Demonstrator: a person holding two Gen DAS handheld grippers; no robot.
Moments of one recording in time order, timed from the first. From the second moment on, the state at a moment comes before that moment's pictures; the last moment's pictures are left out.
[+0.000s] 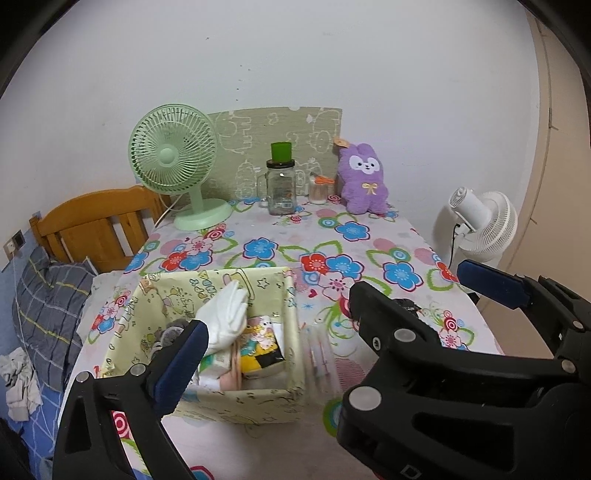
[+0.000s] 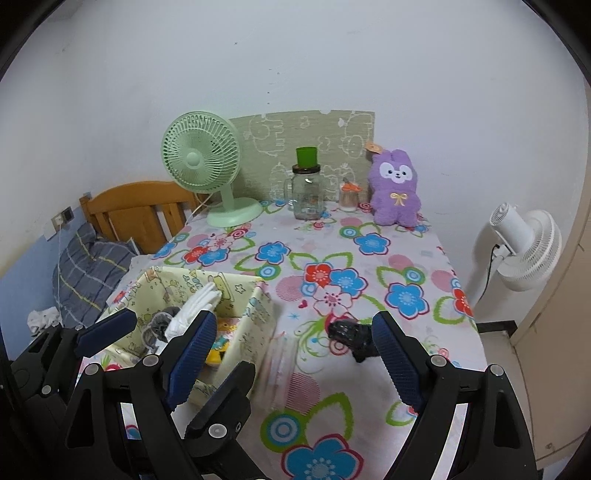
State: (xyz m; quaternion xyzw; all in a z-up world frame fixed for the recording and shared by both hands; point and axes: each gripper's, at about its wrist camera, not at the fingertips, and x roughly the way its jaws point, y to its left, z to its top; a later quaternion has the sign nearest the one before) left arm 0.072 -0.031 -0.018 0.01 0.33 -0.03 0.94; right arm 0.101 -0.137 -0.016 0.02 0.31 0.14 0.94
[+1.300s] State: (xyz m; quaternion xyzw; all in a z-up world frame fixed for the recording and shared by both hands) left arm 0.061 -0.121 -0.089 0.02 0.37 -0.05 0.93; right arm 0.087 -0.226 -0.093 0.02 0.34 0.08 0.94
